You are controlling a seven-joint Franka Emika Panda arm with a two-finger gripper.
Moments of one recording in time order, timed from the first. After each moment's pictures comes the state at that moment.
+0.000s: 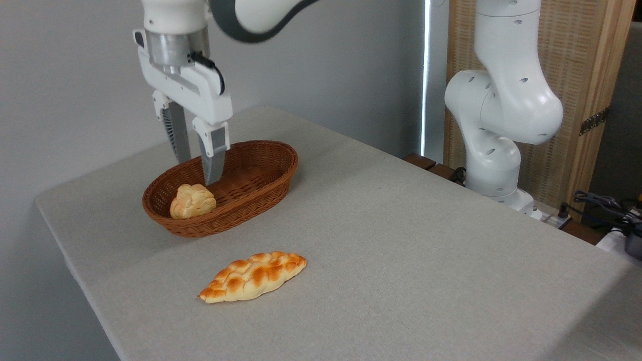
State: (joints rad) arm -0.12 0.04 -0.19 -1.71 -0.11 1.88 0.42
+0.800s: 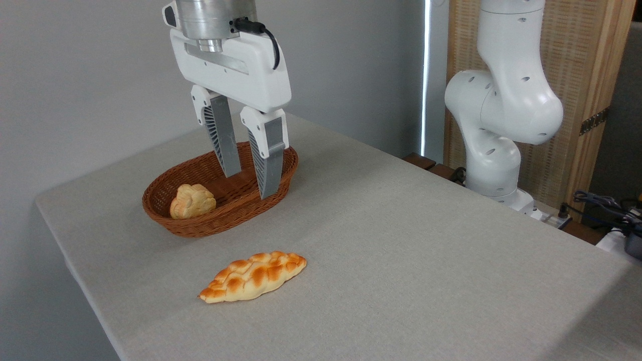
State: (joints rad) arm -0.11 -0.01 0.06 -1.61 -0.01 1.66 0.67
